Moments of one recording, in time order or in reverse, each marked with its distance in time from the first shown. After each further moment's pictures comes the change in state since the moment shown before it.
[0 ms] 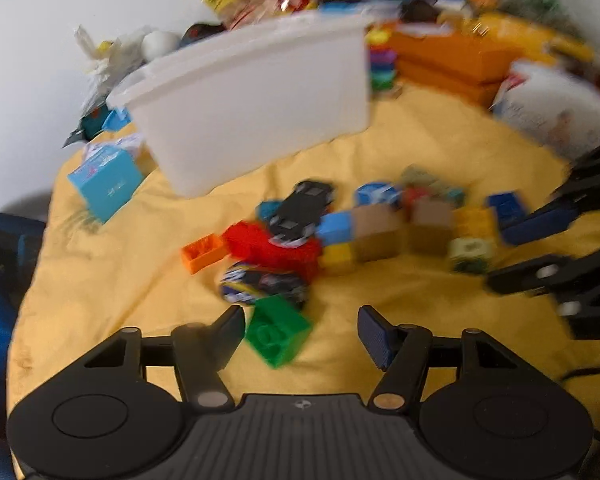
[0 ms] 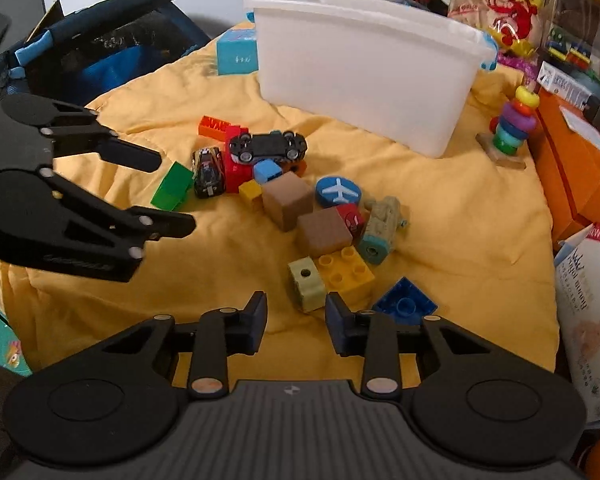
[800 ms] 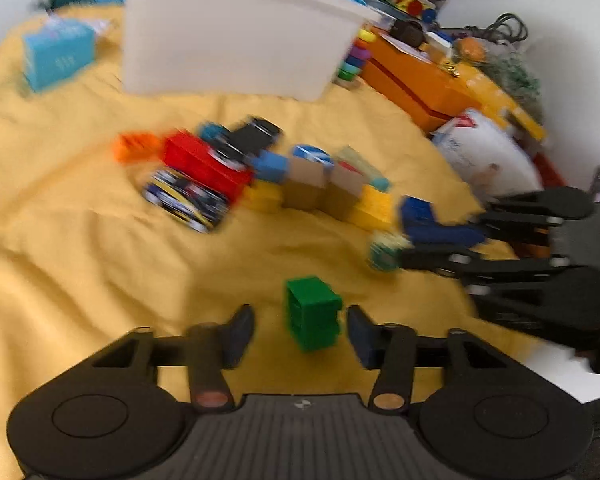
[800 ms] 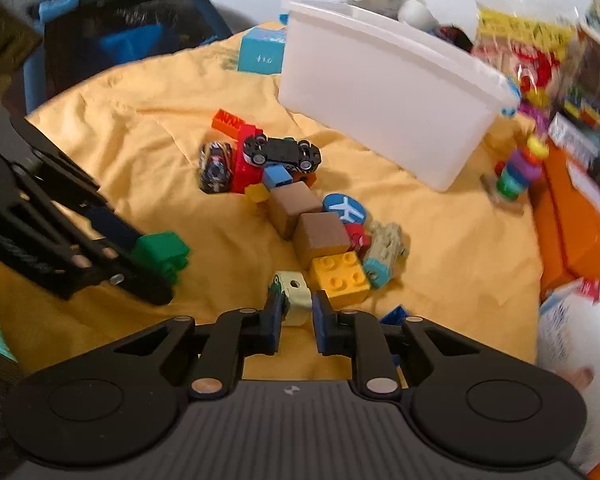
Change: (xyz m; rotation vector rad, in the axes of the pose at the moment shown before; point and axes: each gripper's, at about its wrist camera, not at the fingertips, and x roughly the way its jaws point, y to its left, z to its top) left arm -0.013 0.028 -0.036 -0.303 0.057 -0.413; right arm -0.002 0.010 0.001 -0.125 -0.010 -0.021
